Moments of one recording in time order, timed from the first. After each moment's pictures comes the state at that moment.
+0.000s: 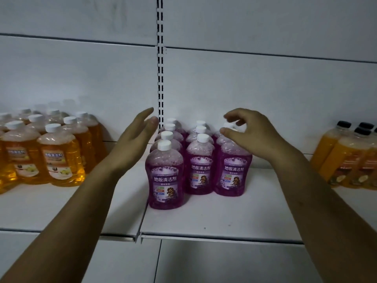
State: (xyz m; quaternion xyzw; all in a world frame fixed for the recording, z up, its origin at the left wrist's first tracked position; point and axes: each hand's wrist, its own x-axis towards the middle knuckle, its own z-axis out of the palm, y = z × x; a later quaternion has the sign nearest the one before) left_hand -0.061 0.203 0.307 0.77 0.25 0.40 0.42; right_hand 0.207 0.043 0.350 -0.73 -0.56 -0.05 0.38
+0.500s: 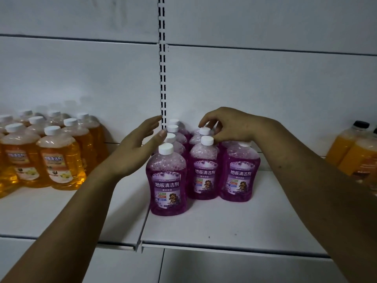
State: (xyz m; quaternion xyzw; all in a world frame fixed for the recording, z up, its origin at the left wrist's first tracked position) left_hand -0.059 0.227 0.299 0.83 0.24 0.35 0.36; right_hand 0.221 0.123 0.375 -0.69 -0.70 0.06 0.15
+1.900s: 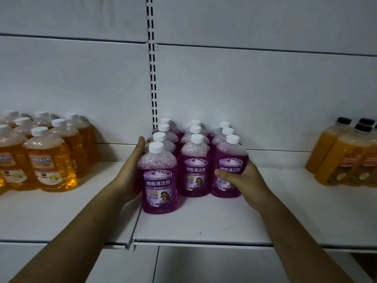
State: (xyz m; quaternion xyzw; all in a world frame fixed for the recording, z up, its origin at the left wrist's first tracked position) left_hand -0.032 0.212 0.244 0.53 0.20 0.31 0.76; right_hand 0.214 0.040 0.218 -0.56 -0.42 0.25 0.67
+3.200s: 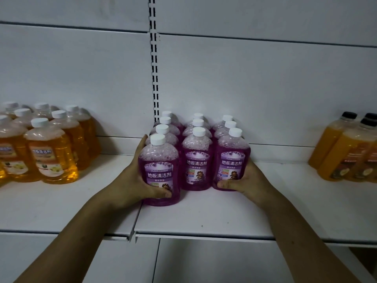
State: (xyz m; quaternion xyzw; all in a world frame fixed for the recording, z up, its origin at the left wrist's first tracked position) left_hand -0.067 0.193 0.228 0.79 0.19 0.28 0.51; right_hand 0.232 0.034 0.198 -0.62 -0.47 0.25 0.57
